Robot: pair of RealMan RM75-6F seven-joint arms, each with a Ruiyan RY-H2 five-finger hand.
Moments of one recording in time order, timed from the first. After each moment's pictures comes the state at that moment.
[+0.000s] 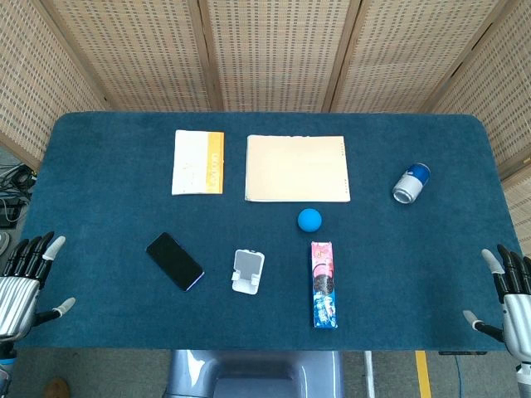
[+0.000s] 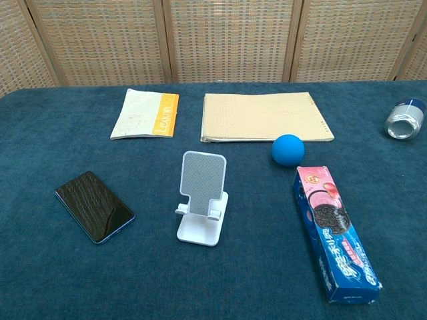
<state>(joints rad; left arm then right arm) -0.05 -1.13 0.01 -1.66 1.65 1.57 0.11 -0.04 -1.08 0.05 -1.64 -1.57 1.64 -0.04</state>
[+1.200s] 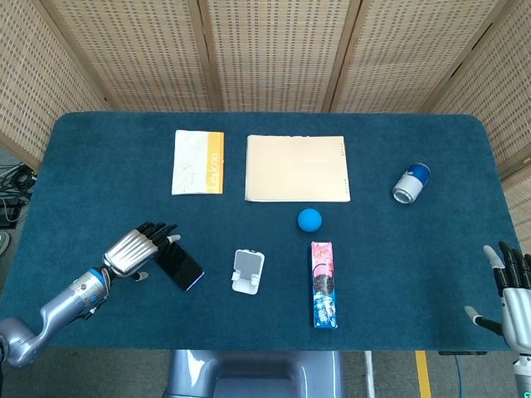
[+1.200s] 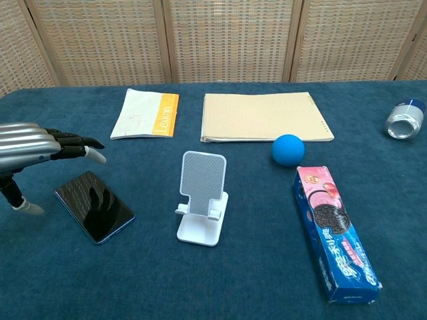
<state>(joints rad) -0.60 -1.36 0.01 -1.25 1.76 0.92 0.06 -0.02 -1.10 0.08 -1.64 -1.50 1.59 -0.09</state>
